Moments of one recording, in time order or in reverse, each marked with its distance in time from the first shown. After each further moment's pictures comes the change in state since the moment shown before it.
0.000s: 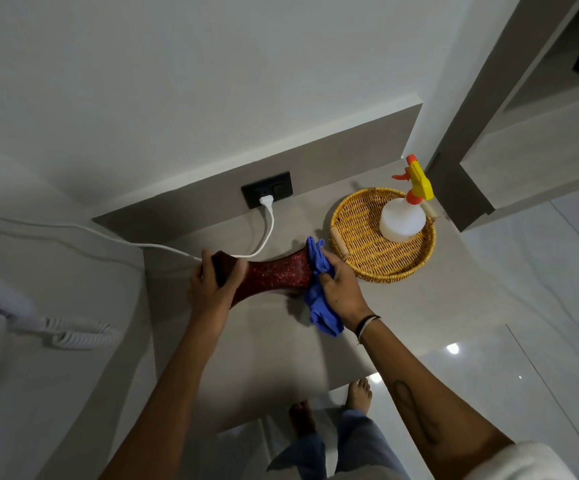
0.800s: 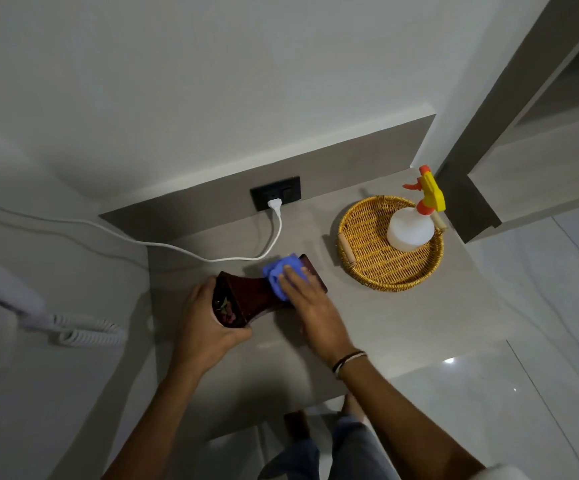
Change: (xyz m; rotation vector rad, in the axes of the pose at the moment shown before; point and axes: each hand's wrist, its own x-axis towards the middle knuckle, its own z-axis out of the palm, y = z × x) left_hand -0.013 -0.045 -0.022 0.303 0.110 0.333; right_hand -0.036 0.011 0.042 -0.745 -0.141 -0.528
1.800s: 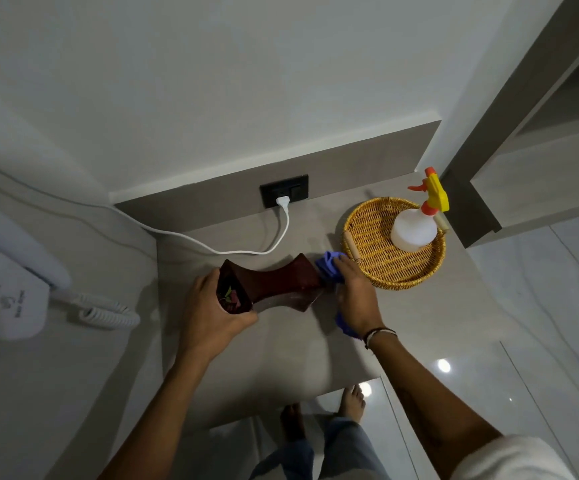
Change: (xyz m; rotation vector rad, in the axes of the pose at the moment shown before) left_hand -0.007 0.001 -0.011 -0.112 -0.039 -0.043; right_hand 0.005 0.044 -0.024 0.102 0.103 0.357
